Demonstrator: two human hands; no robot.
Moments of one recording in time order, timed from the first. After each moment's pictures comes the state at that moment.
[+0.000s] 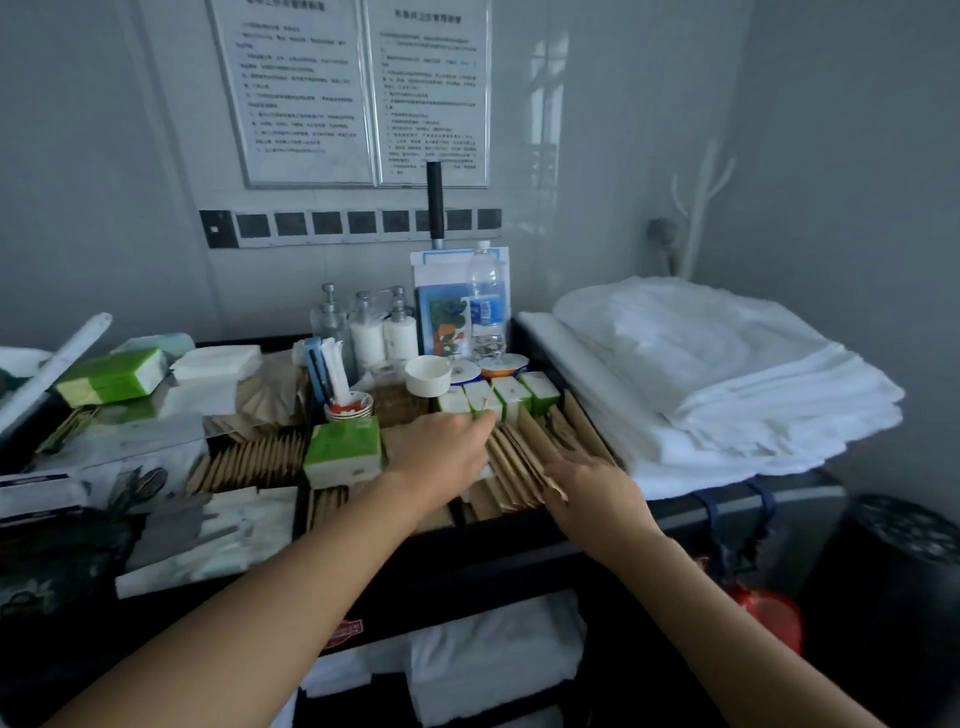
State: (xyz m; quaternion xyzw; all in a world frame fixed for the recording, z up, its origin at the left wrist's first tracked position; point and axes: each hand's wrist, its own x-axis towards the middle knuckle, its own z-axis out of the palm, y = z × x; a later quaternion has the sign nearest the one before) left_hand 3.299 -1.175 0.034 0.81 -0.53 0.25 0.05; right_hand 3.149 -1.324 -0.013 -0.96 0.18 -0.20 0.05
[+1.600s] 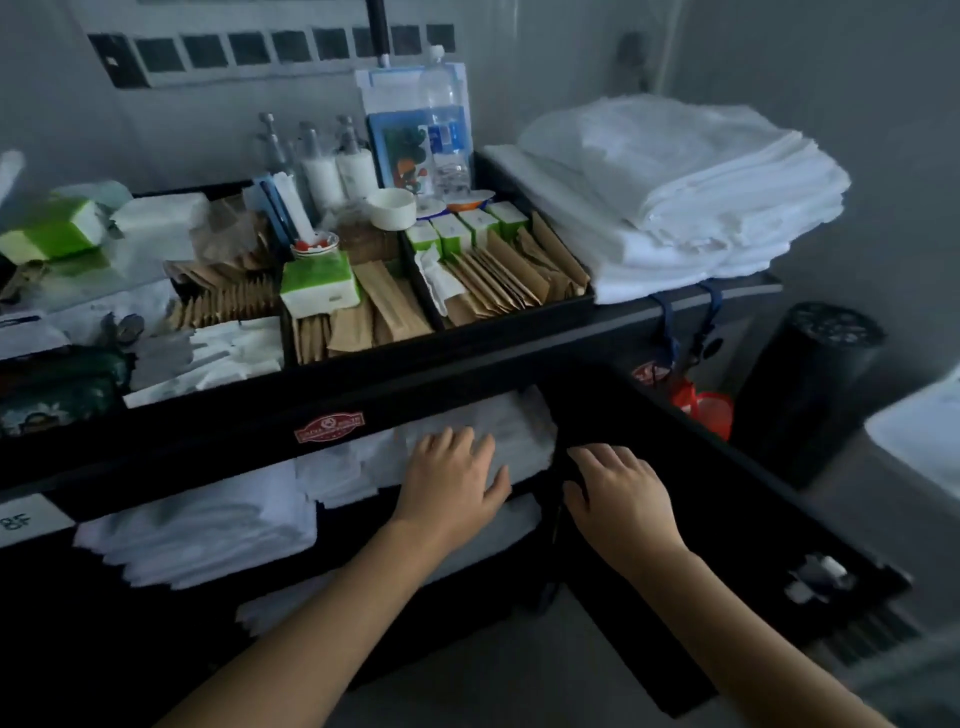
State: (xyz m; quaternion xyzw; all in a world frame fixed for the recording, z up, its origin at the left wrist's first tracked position) left_hand 3.150 -1.074 -0.142 0.83 -0.53 0.14 0.08; right_hand 2.984 -1.216 -0.151 -0.94 0.29 -0.17 0.03
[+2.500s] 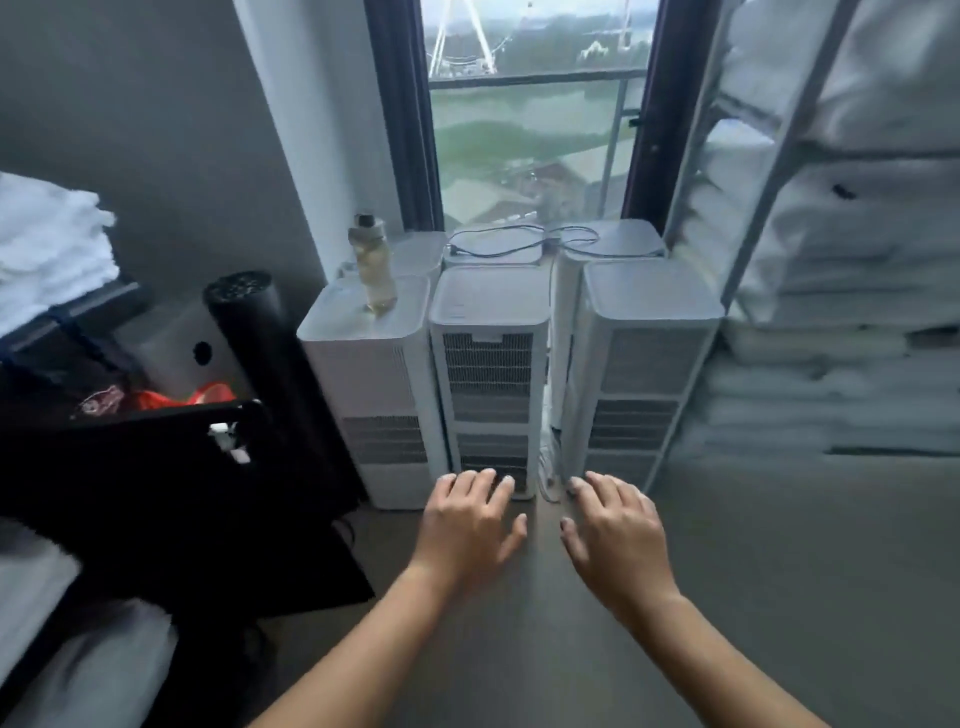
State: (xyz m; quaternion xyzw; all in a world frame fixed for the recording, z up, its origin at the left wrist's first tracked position) left_hand 2.606 -1.059 -0.183 0.39 -0.90 0.04 0.16; right_hand 2.423 -0.978 -0.203 -0.60 0.78 -0.18 -0.07
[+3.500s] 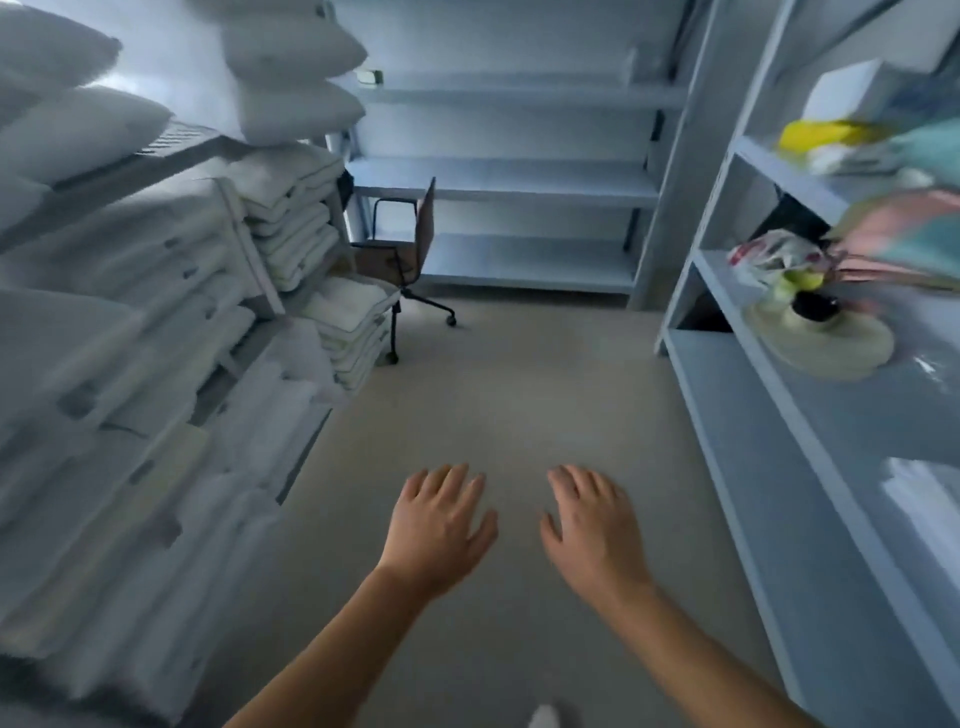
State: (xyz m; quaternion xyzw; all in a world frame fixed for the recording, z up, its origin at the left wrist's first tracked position) left_hand 1.894 -0.914 -0.202 -0.31 -0.92 -0.10 0.19; right_hand 1.955 -0.711 -0.200 0.05 0.99 -0.06 -0.15
